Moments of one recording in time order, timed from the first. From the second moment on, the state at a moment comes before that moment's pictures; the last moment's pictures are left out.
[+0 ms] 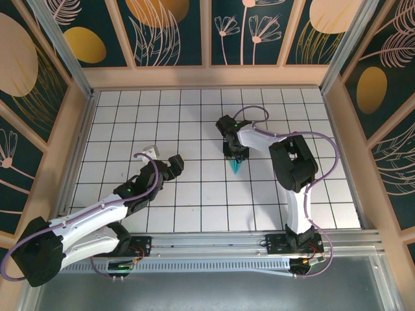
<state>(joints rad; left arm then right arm) -0.76 1.01 0.45 -0.01 -0.45 -0.88 0.59 2.02 1.40 -0.79 0.15 0.60</state>
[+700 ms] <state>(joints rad) -0.76 1.02 0.47 -0.02 -0.45 -0.86 0.58 1.91 1.23 -0.62 0.10 0.54</state>
